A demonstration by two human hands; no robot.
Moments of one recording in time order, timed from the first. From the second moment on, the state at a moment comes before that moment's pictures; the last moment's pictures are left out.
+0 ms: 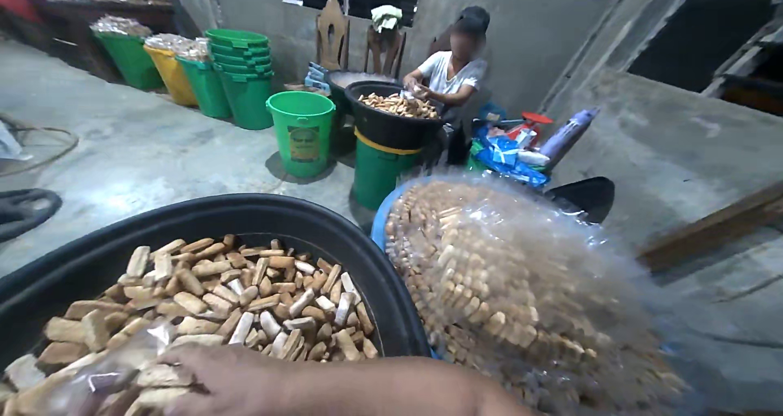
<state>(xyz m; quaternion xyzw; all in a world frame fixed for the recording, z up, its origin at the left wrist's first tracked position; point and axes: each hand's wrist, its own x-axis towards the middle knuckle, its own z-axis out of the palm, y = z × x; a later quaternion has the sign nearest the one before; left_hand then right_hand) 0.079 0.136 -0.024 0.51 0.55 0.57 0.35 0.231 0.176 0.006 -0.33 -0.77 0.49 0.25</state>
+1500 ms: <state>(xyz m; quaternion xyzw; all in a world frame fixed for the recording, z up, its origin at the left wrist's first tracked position) 0.047 0.128 0.002 0.71 0.61 0.34 0.06 0.240 0.164 0.007 -0.24 -0.84 0.24 0.42</state>
